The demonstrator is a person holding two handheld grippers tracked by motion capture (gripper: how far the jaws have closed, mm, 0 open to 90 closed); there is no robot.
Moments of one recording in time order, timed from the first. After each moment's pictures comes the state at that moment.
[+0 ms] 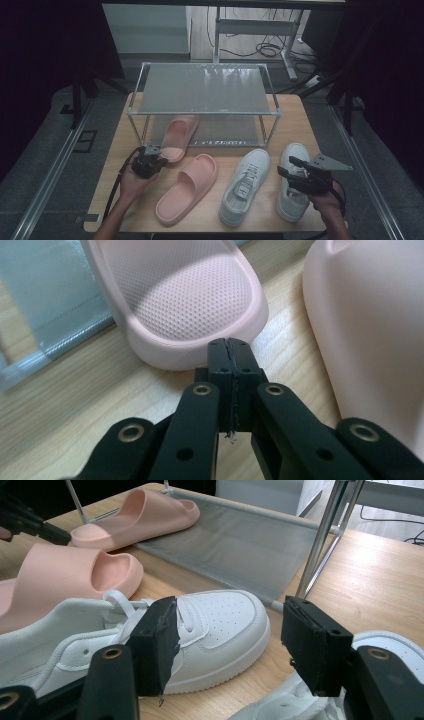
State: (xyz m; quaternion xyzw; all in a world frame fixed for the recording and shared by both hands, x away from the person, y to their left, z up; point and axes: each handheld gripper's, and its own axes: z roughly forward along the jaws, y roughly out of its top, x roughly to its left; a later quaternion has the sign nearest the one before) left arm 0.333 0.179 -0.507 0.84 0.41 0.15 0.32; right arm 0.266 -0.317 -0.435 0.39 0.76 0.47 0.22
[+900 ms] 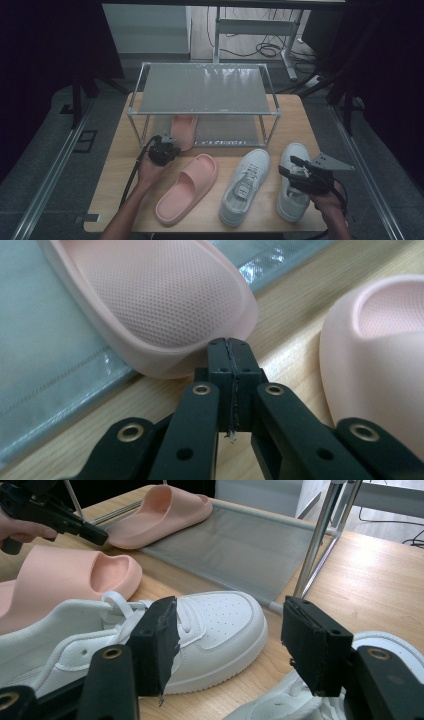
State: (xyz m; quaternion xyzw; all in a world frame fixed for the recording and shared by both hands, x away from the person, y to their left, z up) left arm 0.378 0.142 -0.512 0.83 0.41 0.16 0.33; right arm 0.266 -0.320 -0.434 0.39 0.76 0.47 0.22
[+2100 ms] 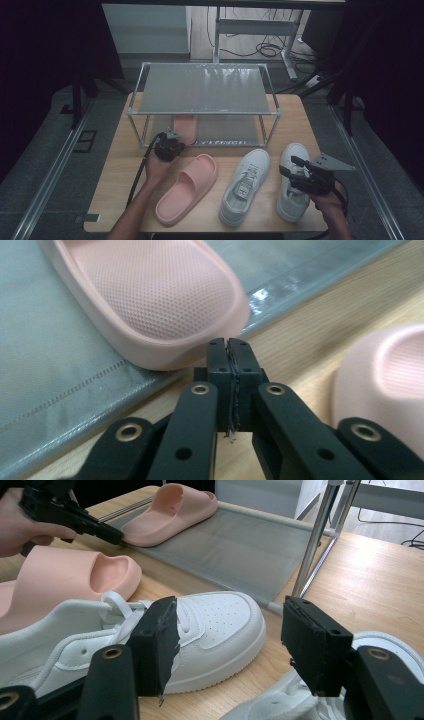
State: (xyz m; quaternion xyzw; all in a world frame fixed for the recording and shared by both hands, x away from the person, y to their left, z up) left arm 0.386 0.130 -0.513 0.81 0.44 0.17 0.34; right arm 0.266 -0.321 -0.433 0.39 0.76 0.47 0.22
